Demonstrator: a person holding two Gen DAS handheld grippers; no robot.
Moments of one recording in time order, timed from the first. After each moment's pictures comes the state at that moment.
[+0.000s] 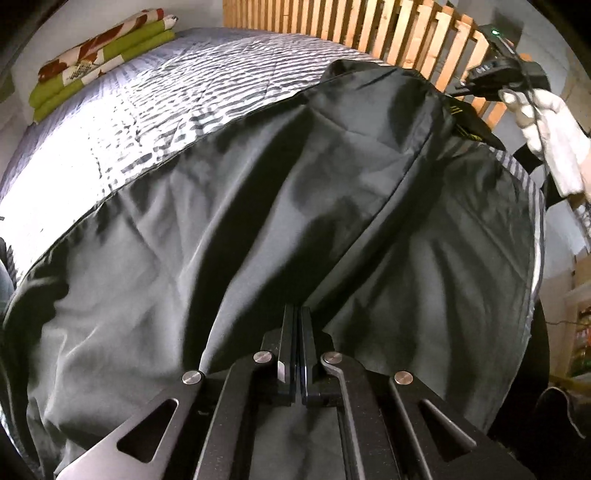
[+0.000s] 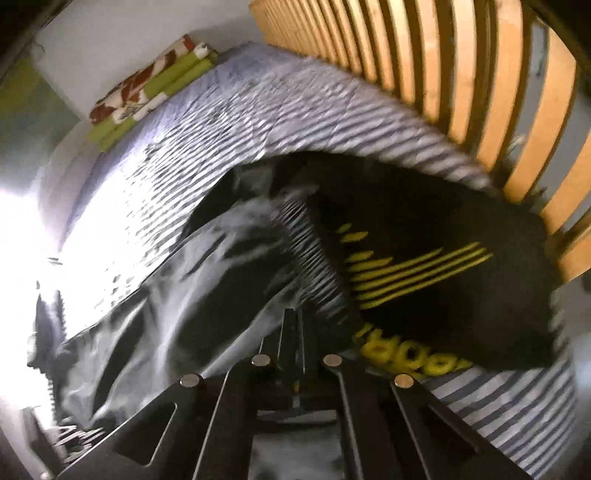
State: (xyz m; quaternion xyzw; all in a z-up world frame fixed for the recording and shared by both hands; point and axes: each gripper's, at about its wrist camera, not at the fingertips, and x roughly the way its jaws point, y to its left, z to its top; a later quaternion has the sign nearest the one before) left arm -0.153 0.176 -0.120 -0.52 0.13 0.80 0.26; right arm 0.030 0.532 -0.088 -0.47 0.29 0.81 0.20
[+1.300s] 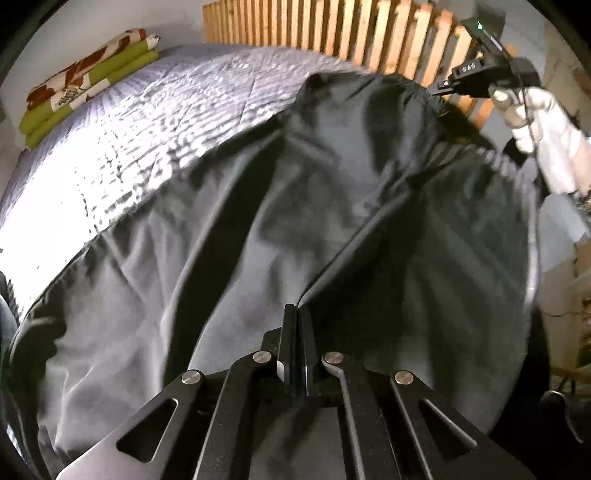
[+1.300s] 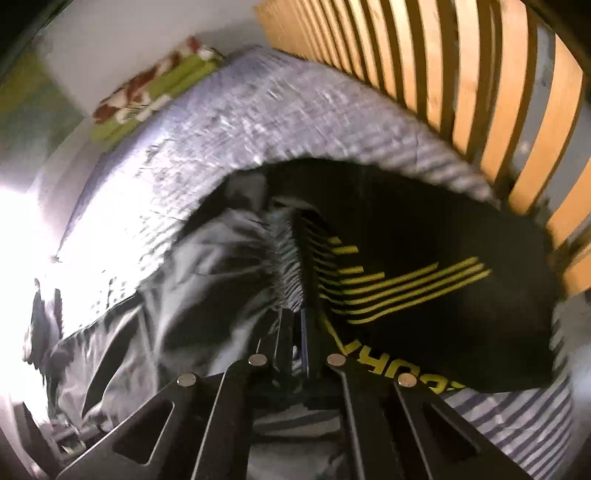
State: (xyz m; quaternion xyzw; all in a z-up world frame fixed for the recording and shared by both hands) left arm -0.159 0.200 -0.109 -0.50 0.15 0.81 0.29; right arm 0.035 0.538 -0.087 -0.45 0.27 0.83 0.17
